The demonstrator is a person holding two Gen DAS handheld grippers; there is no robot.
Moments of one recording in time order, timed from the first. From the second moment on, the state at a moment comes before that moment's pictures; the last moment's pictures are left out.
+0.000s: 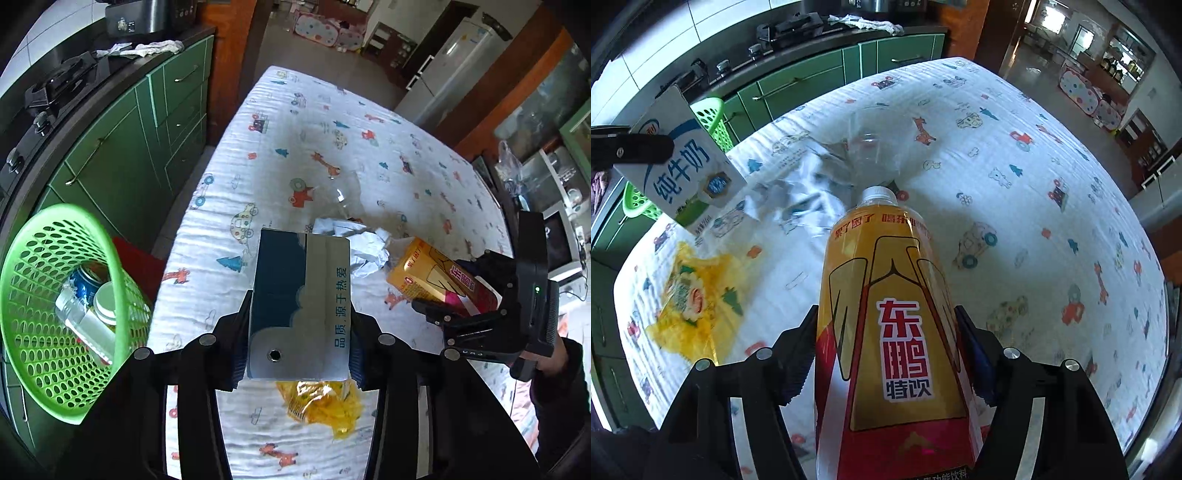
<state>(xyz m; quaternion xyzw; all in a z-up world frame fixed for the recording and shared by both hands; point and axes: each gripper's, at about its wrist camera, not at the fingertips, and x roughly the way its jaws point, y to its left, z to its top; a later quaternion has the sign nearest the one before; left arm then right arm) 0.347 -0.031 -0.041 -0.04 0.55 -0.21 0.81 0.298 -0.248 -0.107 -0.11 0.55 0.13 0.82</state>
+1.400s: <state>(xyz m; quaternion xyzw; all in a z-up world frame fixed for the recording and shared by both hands) 0.349 0.292 -0.078 -0.17 0.54 0.02 0.83 0.364 0.063 -0.043 -0.08 0.46 0.31 0.83</state>
